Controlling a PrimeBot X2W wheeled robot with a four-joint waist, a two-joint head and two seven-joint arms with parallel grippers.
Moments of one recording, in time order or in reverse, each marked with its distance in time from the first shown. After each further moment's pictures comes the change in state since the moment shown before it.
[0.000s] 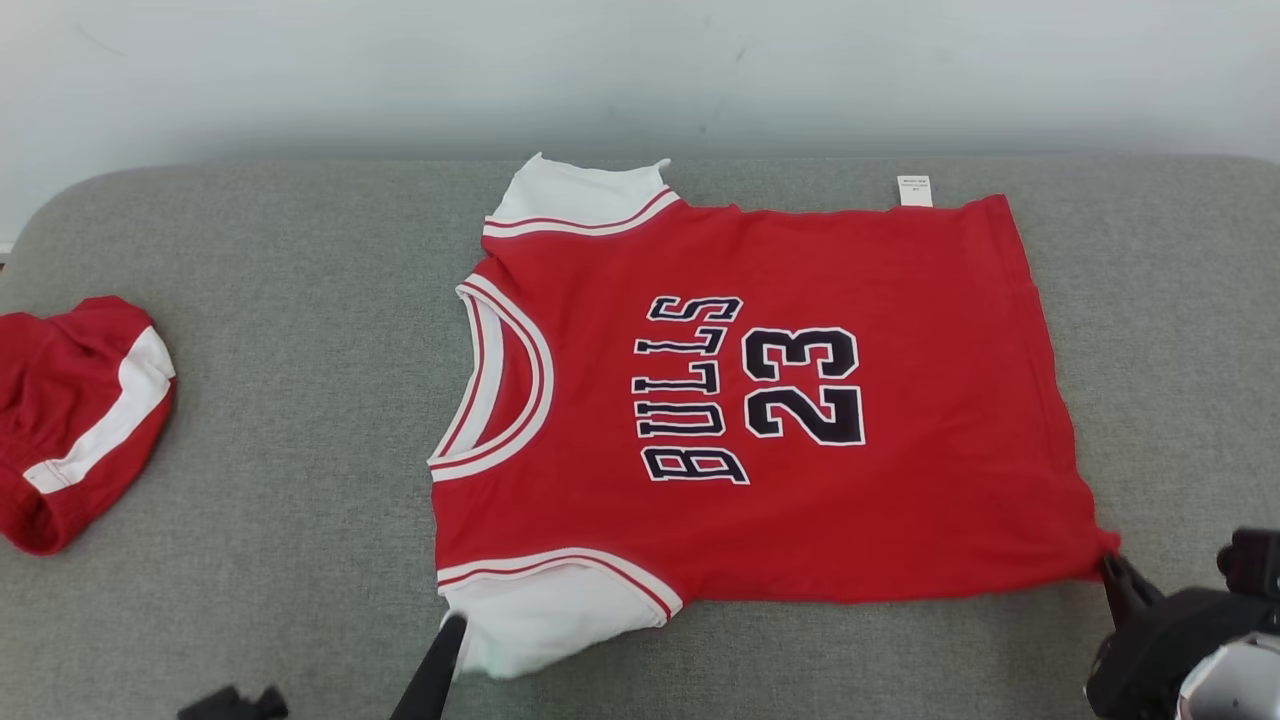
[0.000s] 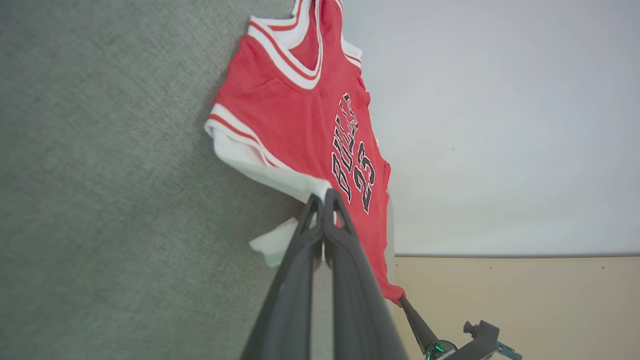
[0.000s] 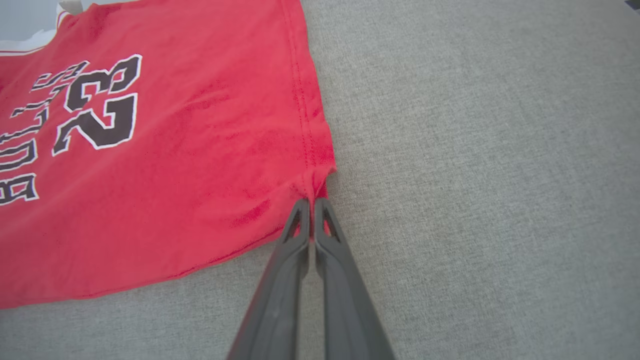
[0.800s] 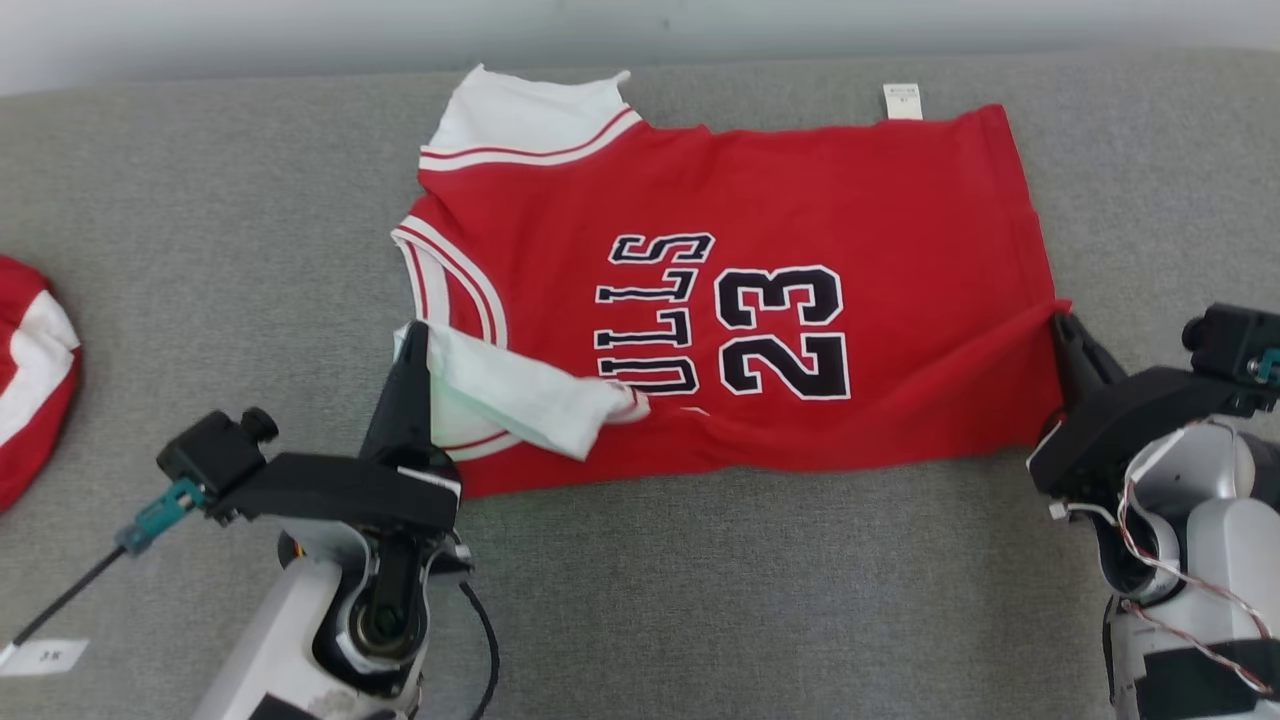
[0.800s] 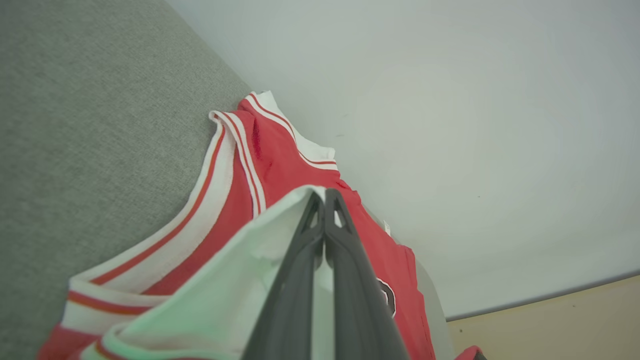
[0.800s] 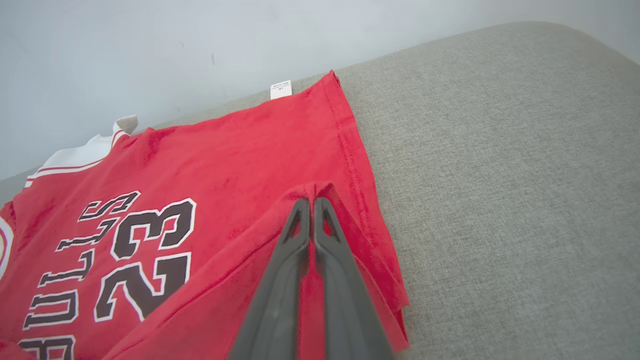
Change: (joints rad) left arm -0.547 -0.166 0.016 0.338 0.266 0.038 -0.173; right arm -0.411 -0.001 0.081 0.198 0.026 0.000 -0.159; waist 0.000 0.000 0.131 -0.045
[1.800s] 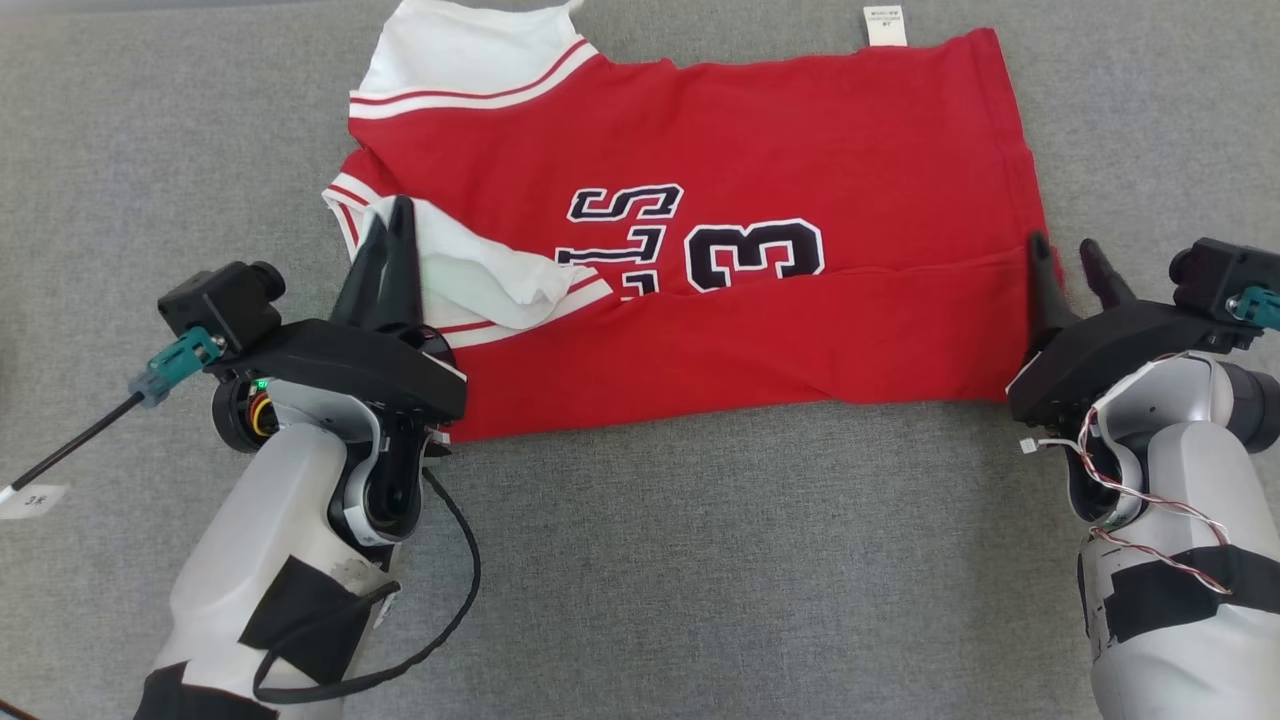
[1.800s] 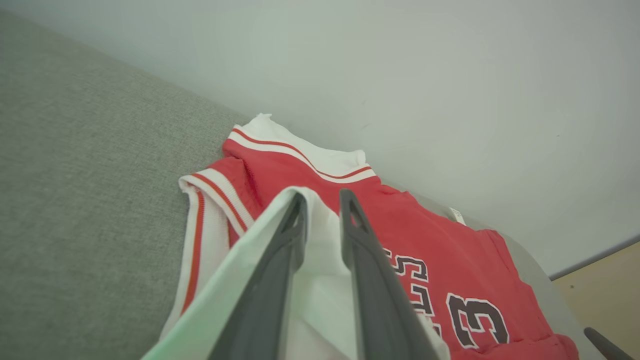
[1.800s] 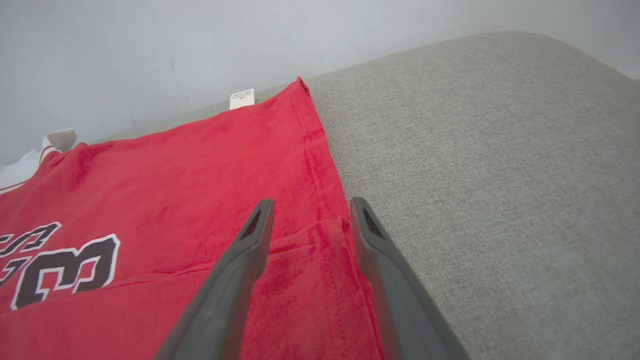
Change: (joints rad) left arm -0.291 -0.019 -0.029 0.320 0.305 -0.013 -0.035; right arm -0.190 0.000 -0.003 0.248 -0.072 0.000 -0.205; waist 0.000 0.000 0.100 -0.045
